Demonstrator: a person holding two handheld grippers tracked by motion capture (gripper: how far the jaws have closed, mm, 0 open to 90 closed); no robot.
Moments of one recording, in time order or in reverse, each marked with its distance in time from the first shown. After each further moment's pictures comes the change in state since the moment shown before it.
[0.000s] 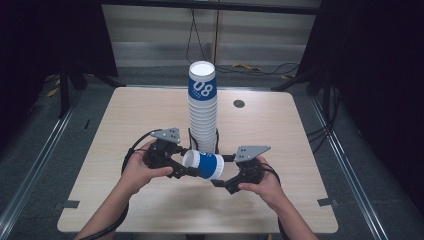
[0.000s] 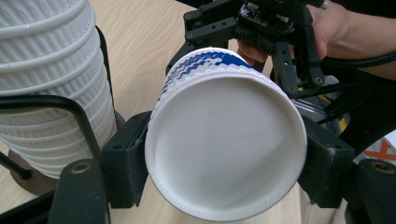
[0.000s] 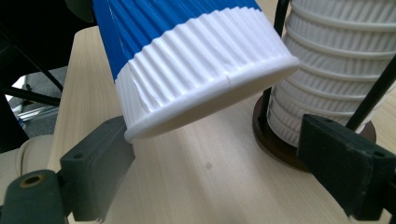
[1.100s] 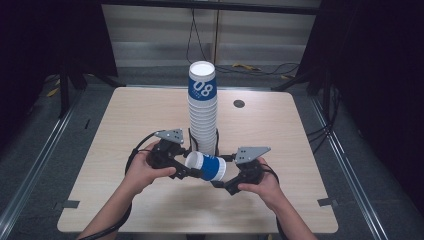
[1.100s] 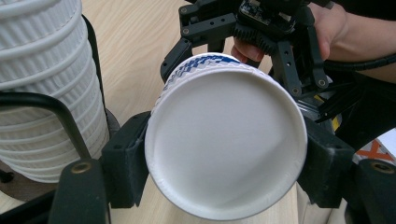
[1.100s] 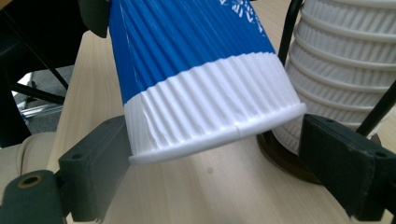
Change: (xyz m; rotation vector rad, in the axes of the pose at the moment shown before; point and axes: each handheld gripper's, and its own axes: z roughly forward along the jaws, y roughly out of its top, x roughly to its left) left arm 0.002 -0.001 0.010 0.011 -0.021 -0.024; right arm -0.001 -0.002 0.002 -0.026 0.020 -0.043
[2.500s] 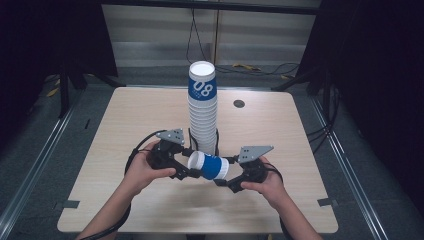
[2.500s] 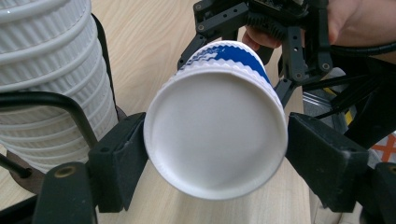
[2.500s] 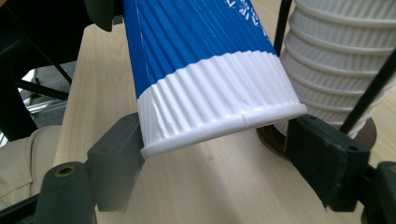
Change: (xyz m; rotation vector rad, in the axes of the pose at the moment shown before) left arm 0.000 0.000 0.000 0.024 0.035 0.030; right arm -0.003 -0.001 -0.009 0.031 0.008 0.024
